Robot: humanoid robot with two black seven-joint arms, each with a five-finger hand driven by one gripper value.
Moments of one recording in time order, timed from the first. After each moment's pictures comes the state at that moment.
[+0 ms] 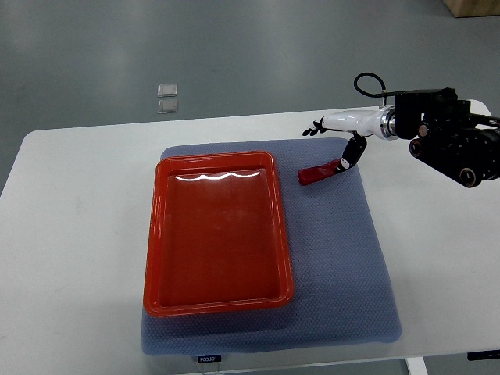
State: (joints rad) left arm -0.03 0.00 0.07 -0.16 0.12 0.03 0.02; right arm 1.13 -0.33 0.10 0.71 -1.45 0.23 0.21
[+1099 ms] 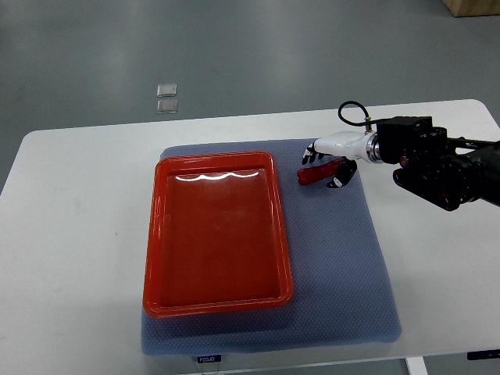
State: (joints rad) left arm -0.03 0.00 0.07 -0.16 0.12 0.03 0.02; right arm 1.10 -0.26 0.00 0.65 -1.46 0.15 0.20
